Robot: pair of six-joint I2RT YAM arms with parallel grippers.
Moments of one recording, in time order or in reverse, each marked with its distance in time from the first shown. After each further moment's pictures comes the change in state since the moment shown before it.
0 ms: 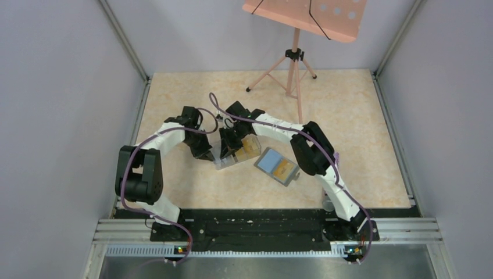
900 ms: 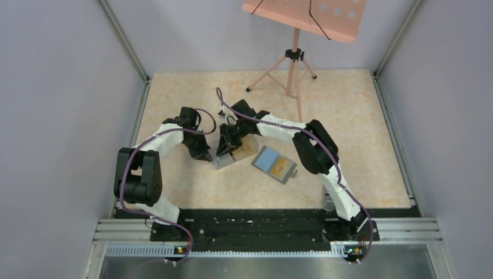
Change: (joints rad) left arm 0.009 -0.021 -0.018 0.003 -0.027 0.006; right arm -0.034 -0.034 -0.106 0.207 -0.146 0.130
